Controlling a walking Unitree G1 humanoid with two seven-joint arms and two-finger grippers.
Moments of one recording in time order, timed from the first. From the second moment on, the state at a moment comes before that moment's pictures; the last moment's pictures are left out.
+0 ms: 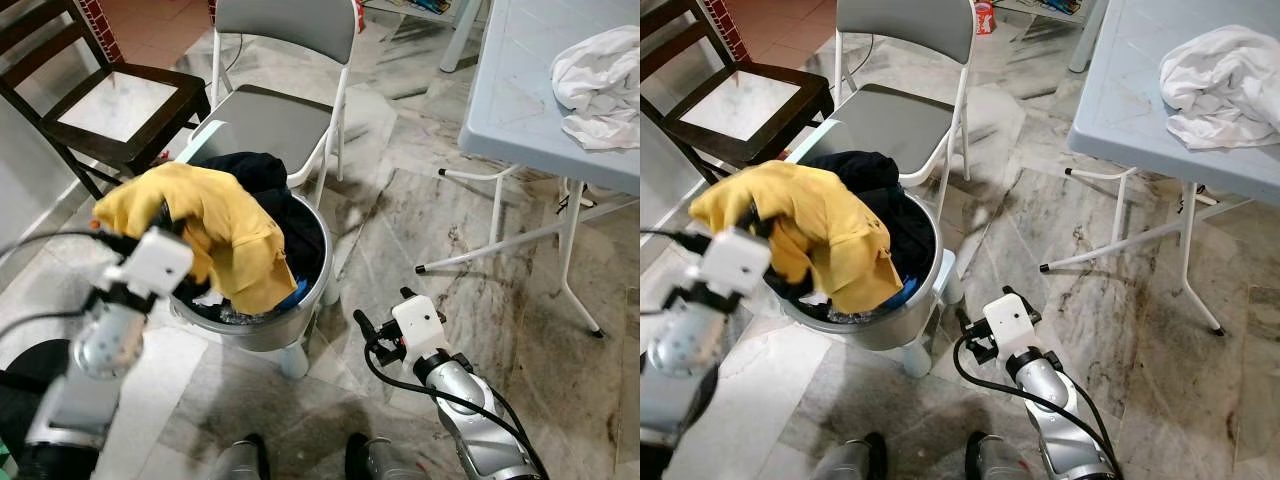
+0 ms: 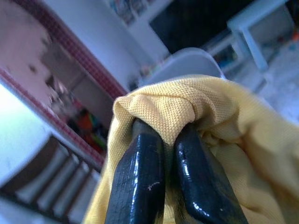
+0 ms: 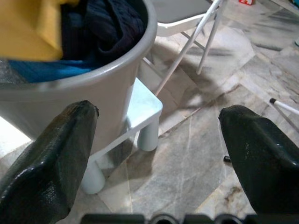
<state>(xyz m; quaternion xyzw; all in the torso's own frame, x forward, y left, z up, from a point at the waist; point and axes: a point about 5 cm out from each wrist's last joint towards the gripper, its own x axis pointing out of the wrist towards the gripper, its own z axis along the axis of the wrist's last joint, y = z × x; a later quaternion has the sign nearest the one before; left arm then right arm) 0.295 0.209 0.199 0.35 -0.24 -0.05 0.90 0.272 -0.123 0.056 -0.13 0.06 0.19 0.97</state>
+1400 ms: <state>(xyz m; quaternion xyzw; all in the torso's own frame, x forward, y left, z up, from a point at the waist) 0.309 0.283 0.149 0.33 -0.05 0.09 0.94 0.268 -0.125 0.048 -0.14 0.08 0.20 0.97</state>
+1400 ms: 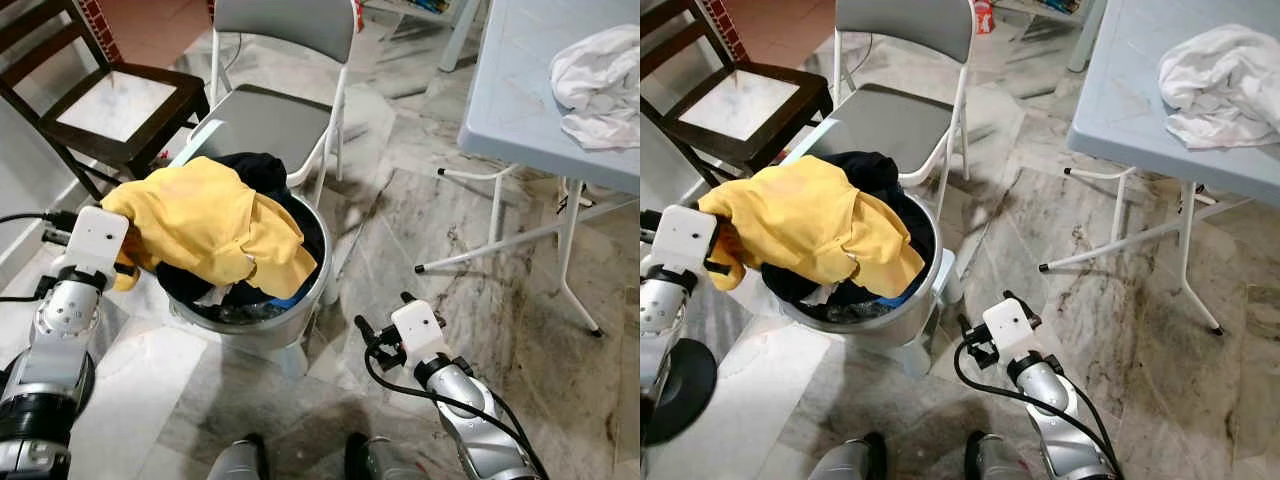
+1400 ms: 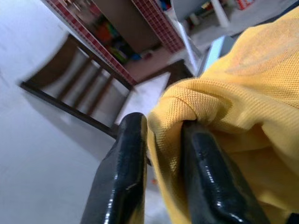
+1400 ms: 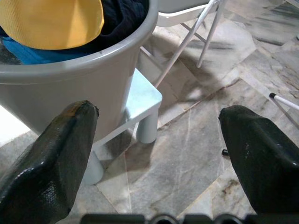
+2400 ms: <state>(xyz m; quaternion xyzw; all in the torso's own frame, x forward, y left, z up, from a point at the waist) 0.260 0.229 0.091 0.34 -0.05 0.02 0.94 0.270 -0.125 0.049 -0.14 0.08 0.20 0.97</state>
